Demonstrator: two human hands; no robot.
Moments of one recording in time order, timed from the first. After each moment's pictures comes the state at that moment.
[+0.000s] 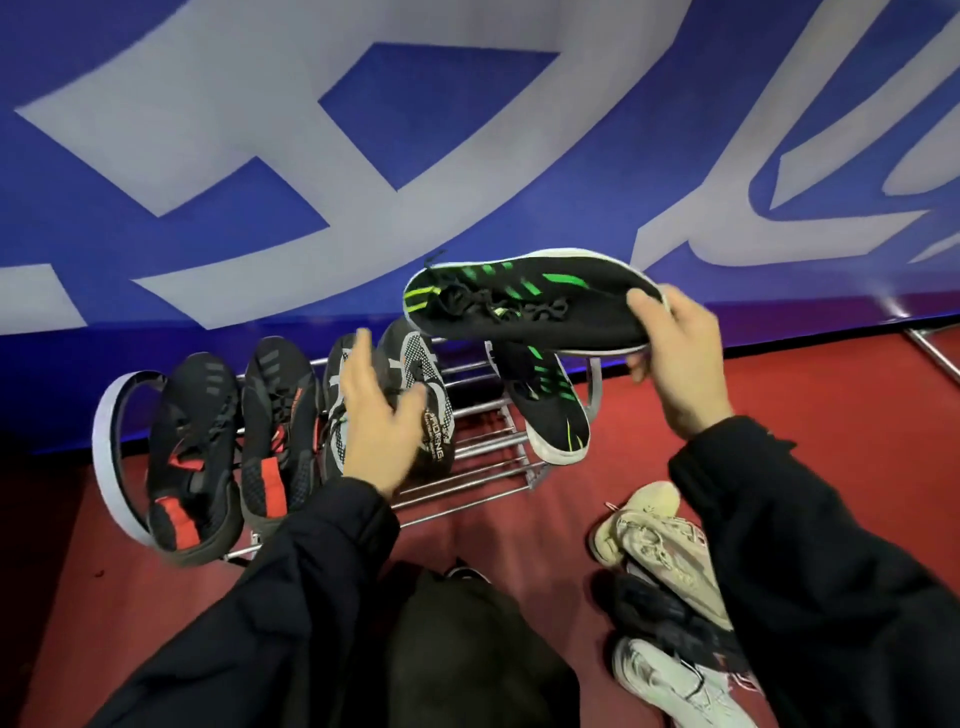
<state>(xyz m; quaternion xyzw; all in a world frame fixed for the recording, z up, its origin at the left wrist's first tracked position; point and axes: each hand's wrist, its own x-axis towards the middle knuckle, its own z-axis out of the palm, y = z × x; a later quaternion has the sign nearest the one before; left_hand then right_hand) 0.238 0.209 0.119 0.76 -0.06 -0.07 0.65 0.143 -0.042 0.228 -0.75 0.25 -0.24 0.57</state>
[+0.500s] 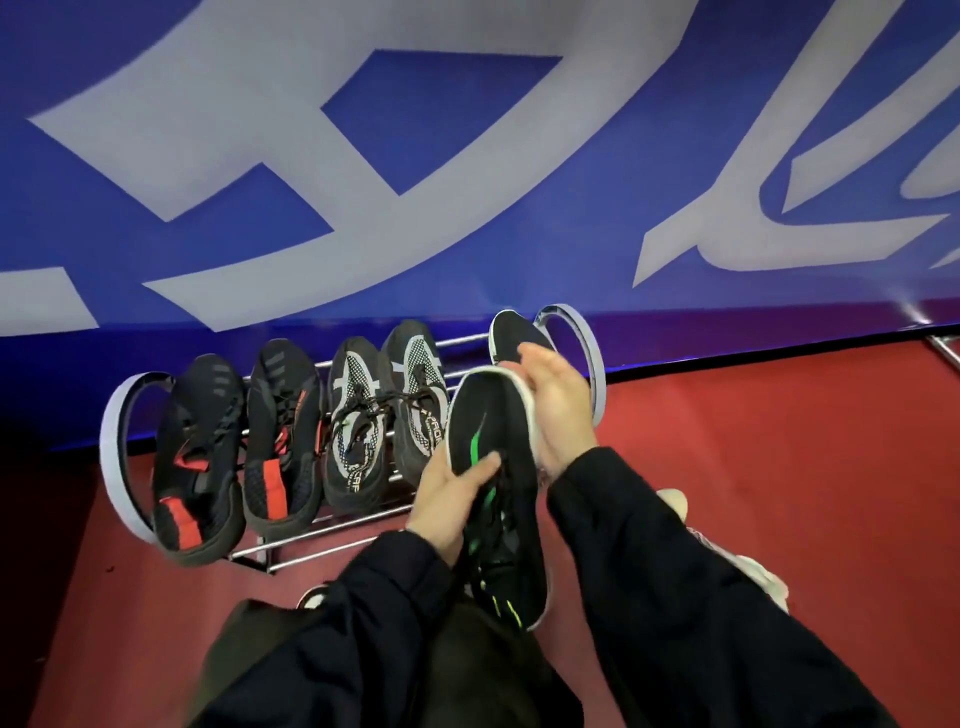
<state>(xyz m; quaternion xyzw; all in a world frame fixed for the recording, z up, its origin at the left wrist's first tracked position) 0.166 0.167 0.107 0.54 0.12 -0.34 0.76 0.188 0.030 0.155 -0.52 0.32 -0.16 0.78</state>
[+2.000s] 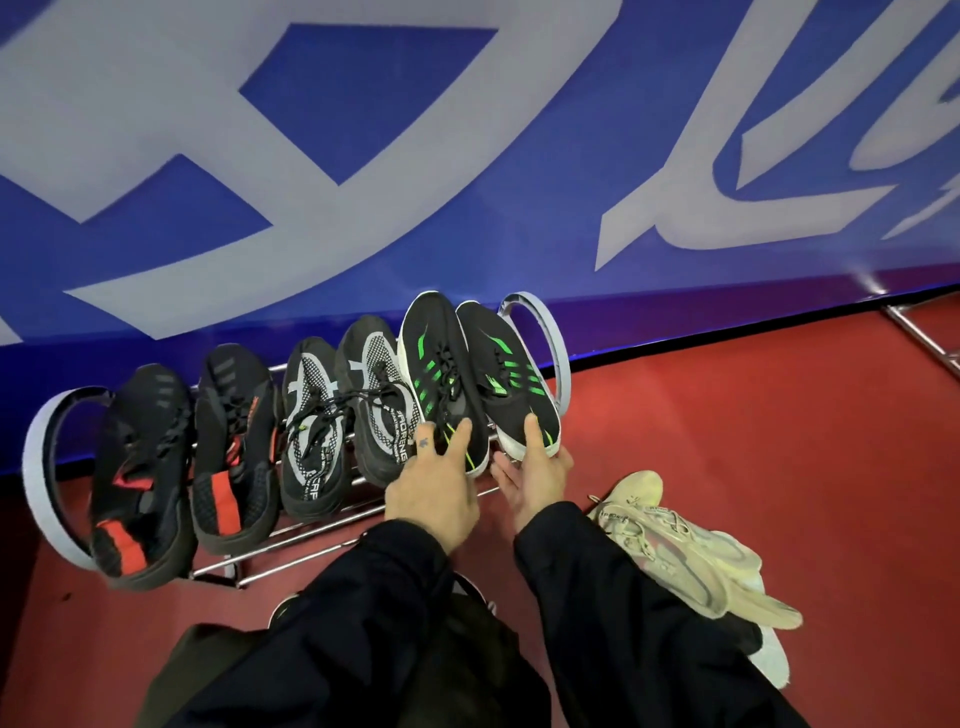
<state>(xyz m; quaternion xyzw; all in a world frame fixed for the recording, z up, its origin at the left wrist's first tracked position) 0.169 0.145 0.086 0.95 -0.23 -0.18 0.14 0.138 0.025 0.050 -0.34 0.54 -0.17 0.75</state>
